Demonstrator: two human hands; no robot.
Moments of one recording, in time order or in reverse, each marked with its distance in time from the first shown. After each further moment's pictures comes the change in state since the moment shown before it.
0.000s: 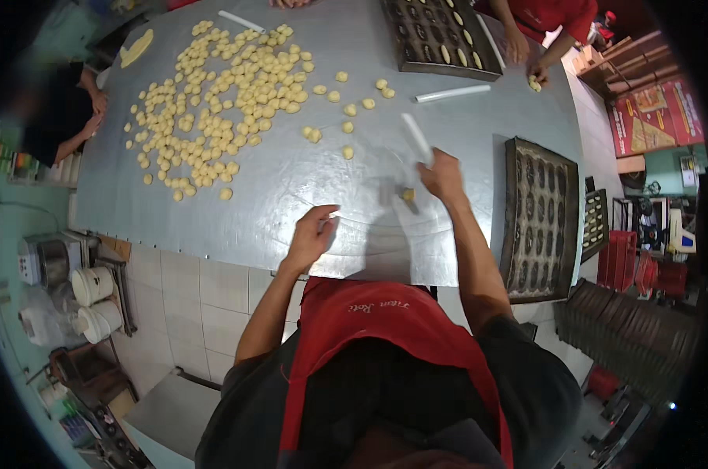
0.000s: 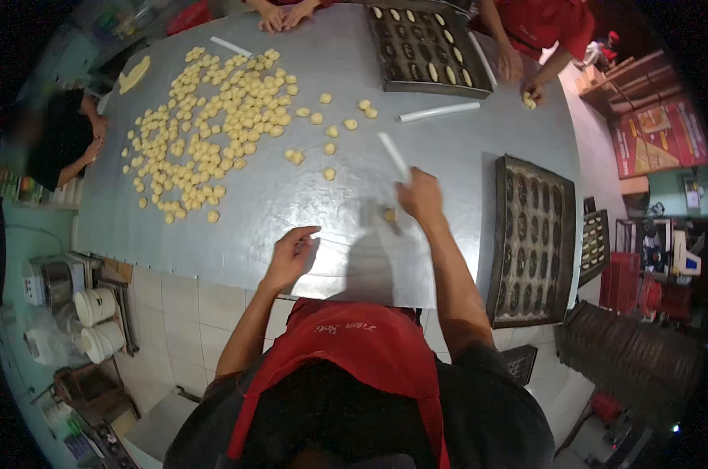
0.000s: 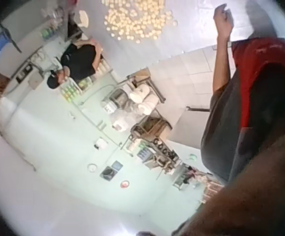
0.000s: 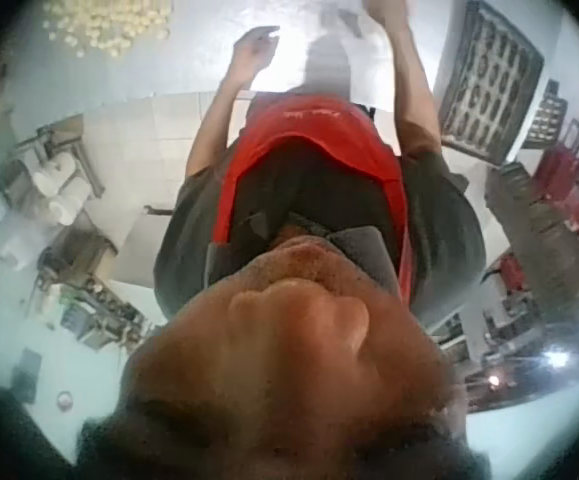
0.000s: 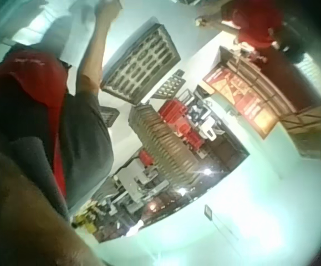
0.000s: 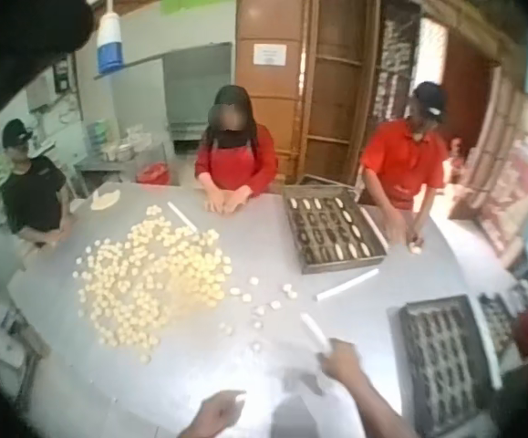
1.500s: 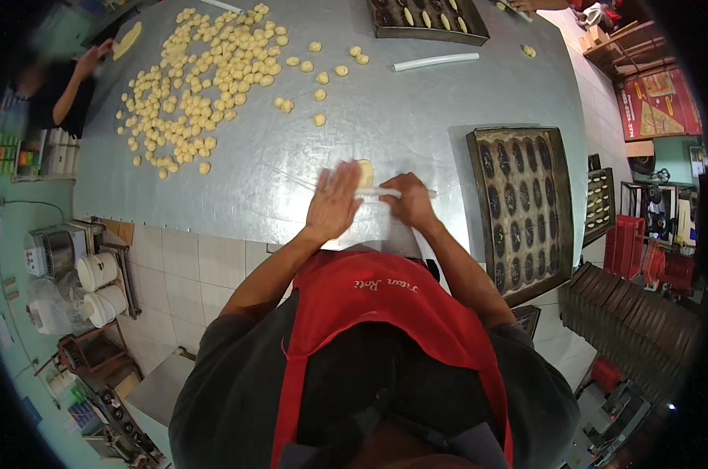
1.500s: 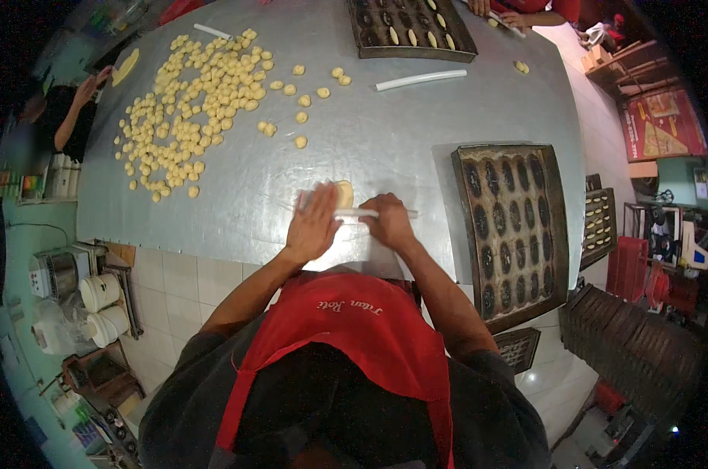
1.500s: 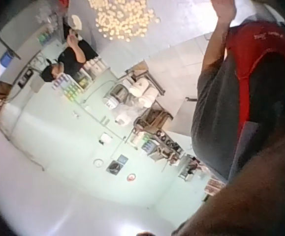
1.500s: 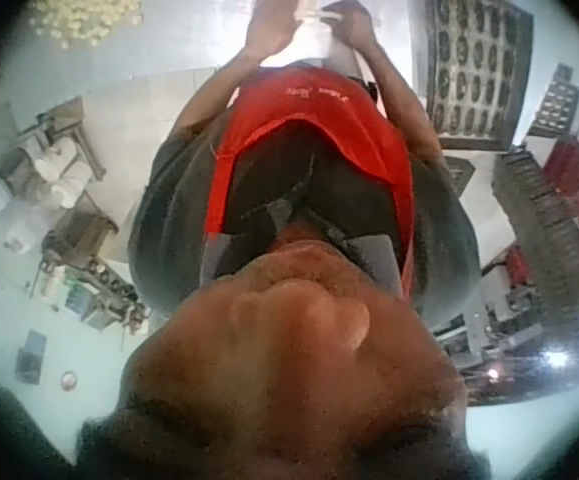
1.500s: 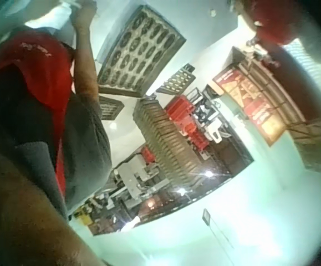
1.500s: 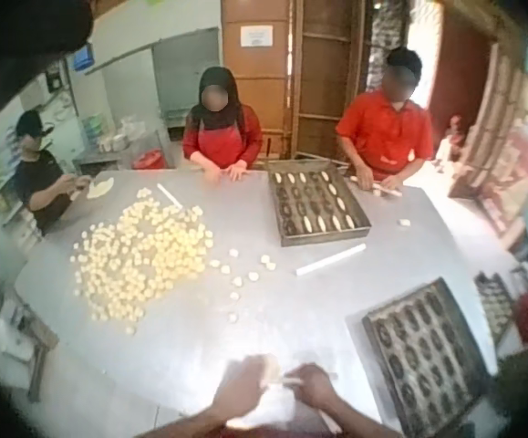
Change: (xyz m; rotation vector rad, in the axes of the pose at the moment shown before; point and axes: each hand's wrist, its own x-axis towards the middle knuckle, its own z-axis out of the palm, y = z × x) left_hand 0.005 0.009 0.108 0.984 -0.146 0.419; right_hand -0.126 0.048 0.051 0.336 -0.189 -0.289
